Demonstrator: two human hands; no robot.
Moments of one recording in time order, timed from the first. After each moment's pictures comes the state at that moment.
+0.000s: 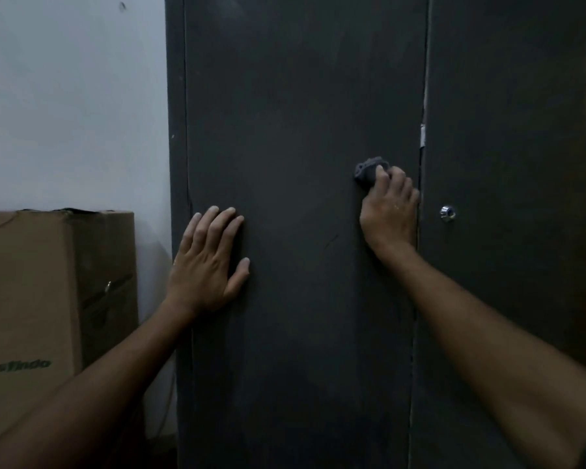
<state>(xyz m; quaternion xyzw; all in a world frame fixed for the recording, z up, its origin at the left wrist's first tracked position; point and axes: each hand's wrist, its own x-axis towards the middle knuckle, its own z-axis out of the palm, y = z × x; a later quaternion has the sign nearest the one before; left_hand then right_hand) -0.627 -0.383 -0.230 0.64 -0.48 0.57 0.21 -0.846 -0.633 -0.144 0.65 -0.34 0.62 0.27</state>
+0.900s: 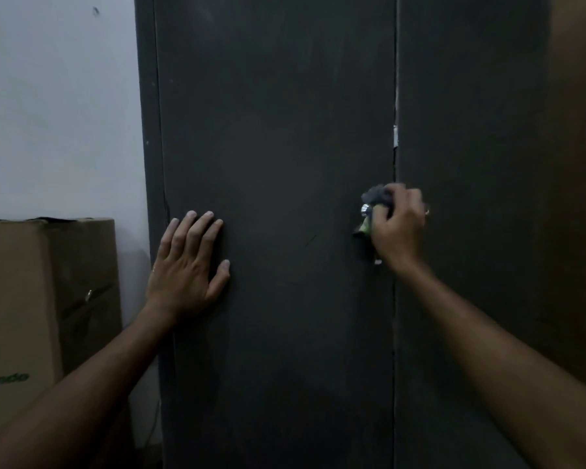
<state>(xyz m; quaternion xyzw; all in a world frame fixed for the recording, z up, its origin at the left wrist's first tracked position) -0.632 -0.382 -0.230 0.64 -0.46 0.58 0.18 -0.910 -0.637 -0.169 0.65 -0.23 0.72 -0.02</state>
